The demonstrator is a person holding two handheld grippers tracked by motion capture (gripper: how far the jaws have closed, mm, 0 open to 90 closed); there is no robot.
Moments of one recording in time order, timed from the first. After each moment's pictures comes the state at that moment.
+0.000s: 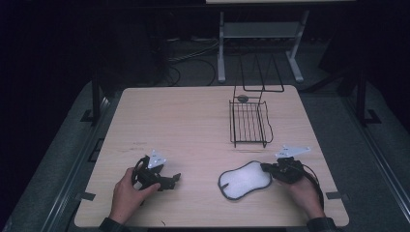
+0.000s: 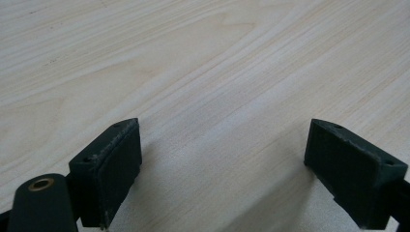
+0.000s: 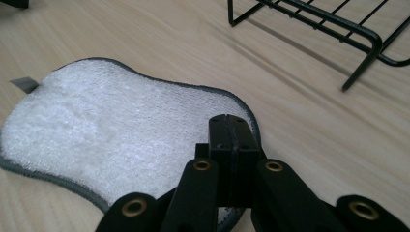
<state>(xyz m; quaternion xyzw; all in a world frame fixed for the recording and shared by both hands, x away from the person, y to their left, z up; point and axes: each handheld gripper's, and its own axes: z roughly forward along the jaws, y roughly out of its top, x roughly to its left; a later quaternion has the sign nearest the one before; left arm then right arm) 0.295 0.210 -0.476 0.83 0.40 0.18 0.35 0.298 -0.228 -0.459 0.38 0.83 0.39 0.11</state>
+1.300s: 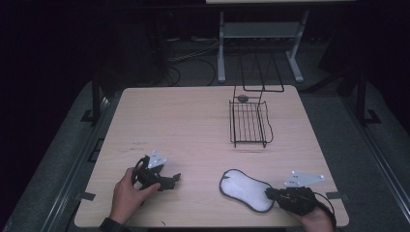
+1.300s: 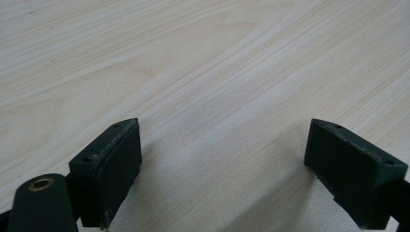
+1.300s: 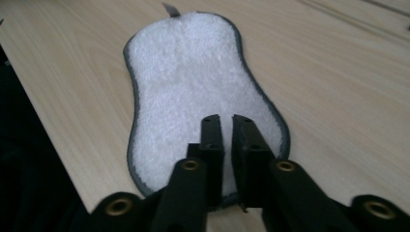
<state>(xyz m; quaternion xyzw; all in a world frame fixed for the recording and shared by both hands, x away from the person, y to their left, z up) 0.295 0.210 -0.476 0.83 0.40 0.18 0.35 0.219 -0.232 -0.453 0.37 0.83 0.40 0.08</state>
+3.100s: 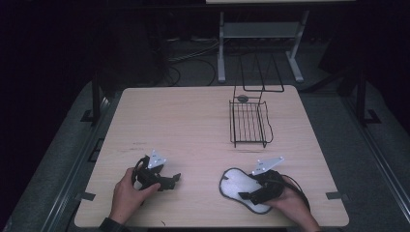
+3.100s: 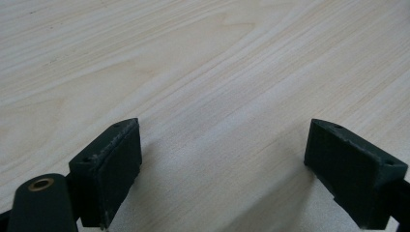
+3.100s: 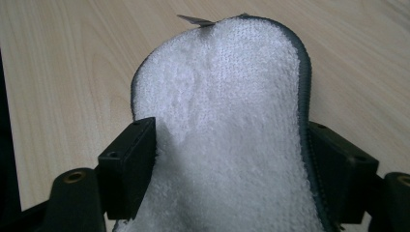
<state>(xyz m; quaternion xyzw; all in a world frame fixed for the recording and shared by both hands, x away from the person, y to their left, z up) 0.295 0.210 -0.476 0.83 0.40 0.18 0.35 0.274 -0.171 -0.467 0.28 0.89 0.36 0.02</state>
